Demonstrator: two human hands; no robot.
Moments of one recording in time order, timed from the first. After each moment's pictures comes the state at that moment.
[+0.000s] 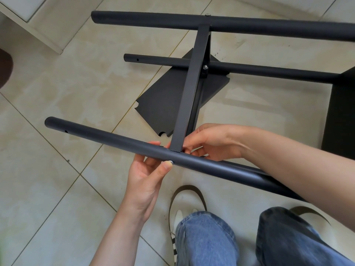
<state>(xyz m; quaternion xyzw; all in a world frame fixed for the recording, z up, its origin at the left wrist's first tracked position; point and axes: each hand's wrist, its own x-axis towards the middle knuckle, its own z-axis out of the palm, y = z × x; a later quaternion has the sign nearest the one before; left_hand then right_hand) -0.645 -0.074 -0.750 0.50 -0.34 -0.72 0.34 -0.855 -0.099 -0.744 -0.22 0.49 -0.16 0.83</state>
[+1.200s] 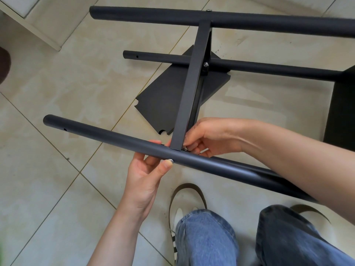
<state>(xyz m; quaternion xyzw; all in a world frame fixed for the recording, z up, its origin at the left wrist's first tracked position) -0.645 -0.075 -0.746 0.50 -0.38 -0.71 0.33 -0.856 -0.106 -0.735 -0.25 0.51 -0.14 0.81</state>
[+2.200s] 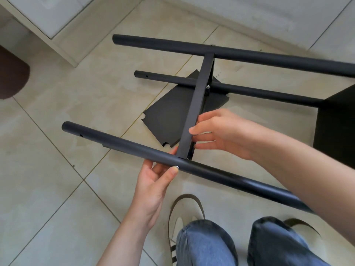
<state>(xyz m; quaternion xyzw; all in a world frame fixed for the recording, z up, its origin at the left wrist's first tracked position) -0.654 -0.066 -0.734 0.50 -0.37 -0.71 0.34 -0.863 -0.102 -0.680 -0.20 0.61 -0.33 0.69</state>
